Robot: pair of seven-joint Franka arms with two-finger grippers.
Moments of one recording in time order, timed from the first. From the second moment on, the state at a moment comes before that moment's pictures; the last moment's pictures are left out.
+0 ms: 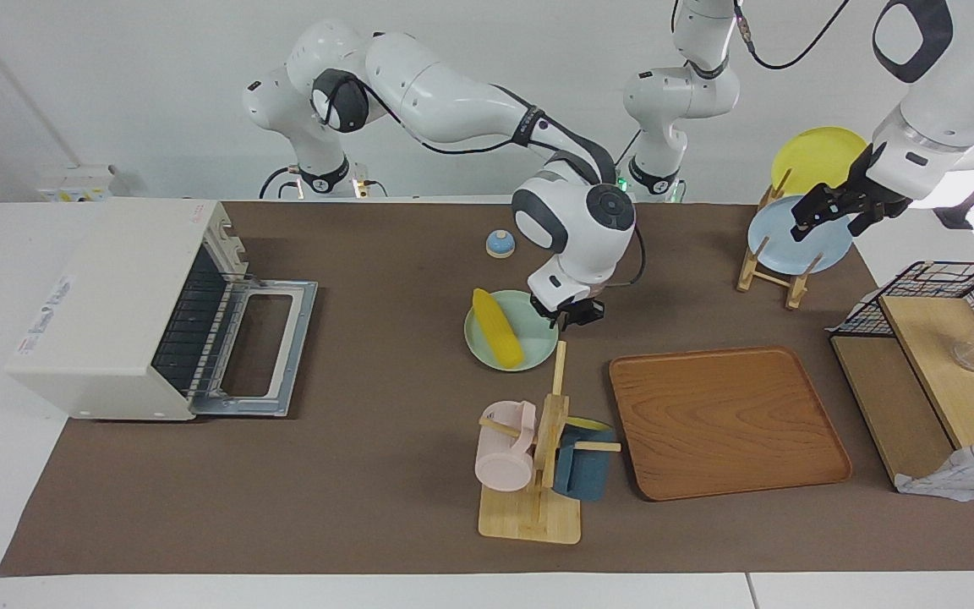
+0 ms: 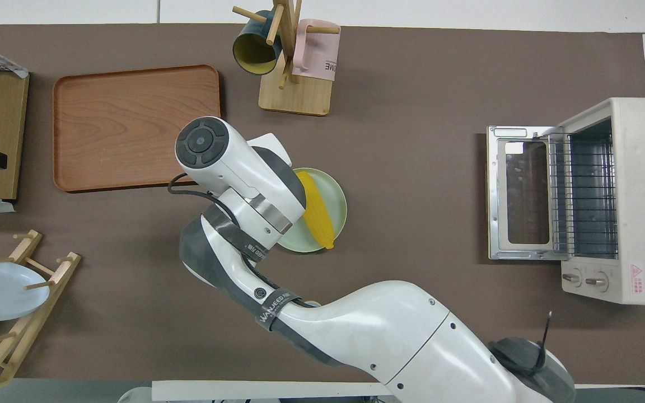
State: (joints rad) left arm -0.02 0.00 0.02 -1.58 -0.02 1.49 -0.02; right arm 0.73 0.83 0.07 -1.02 -0.02 1.77 1.03
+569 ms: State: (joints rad) left arm -0.16 -0.05 -0.02 -1.70 -0.09 1.66 -0.27; right arm 0.45 0.52 0.06 -1.21 -0.02 1.64 0.70
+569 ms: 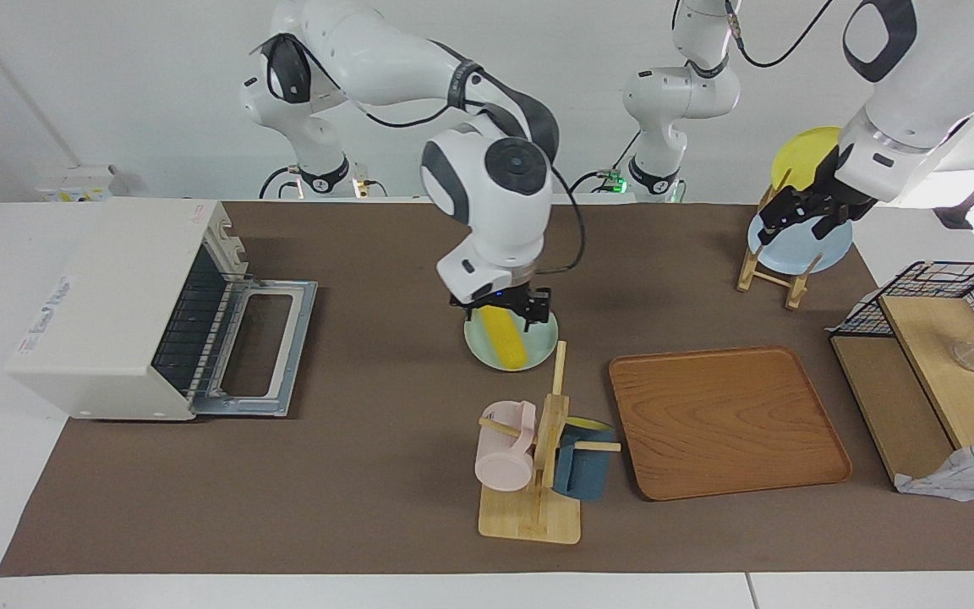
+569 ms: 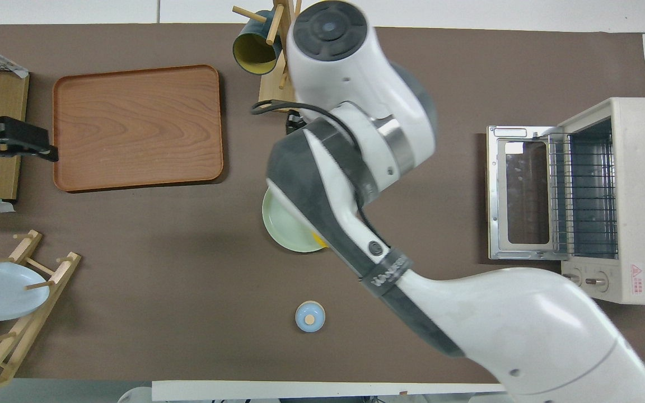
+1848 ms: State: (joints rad) left arm -0.69 0.32 -0.03 -1.74 -0.09 2.16 -0.82; right arm 0.13 0.29 0.07 -1.98 -0.22 1.99 0.26
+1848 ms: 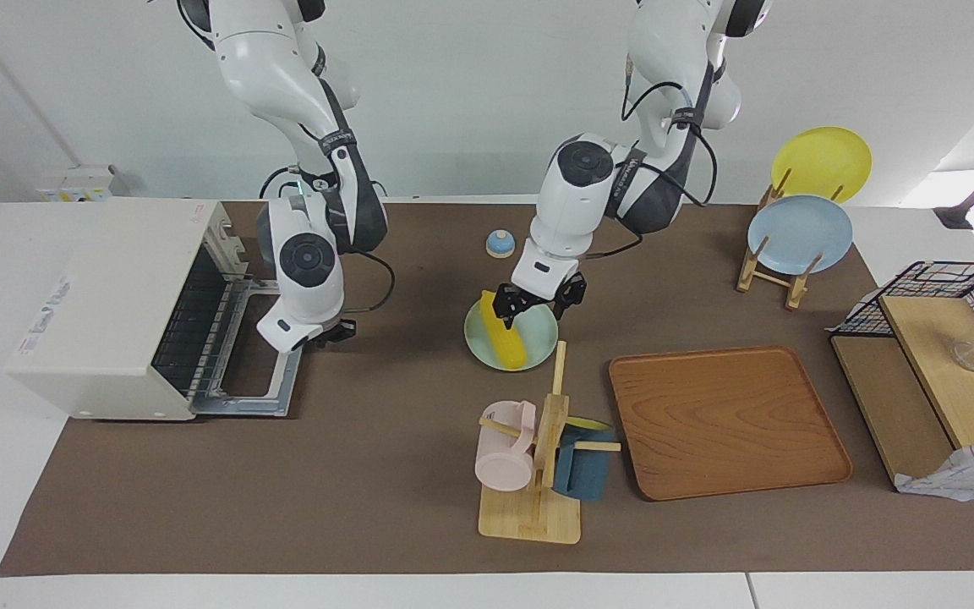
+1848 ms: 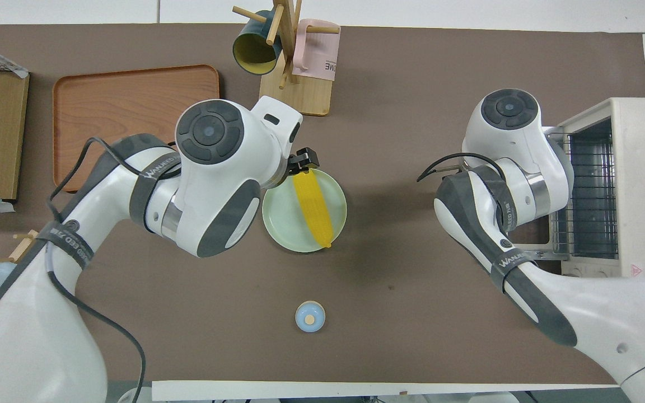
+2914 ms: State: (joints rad) left arm -0.77 0.43 -0.02 -1.82 -0.03 2.28 -0.84; right arm 0.12 0.28 0.08 -1.91 -0.30 1.85 0.12
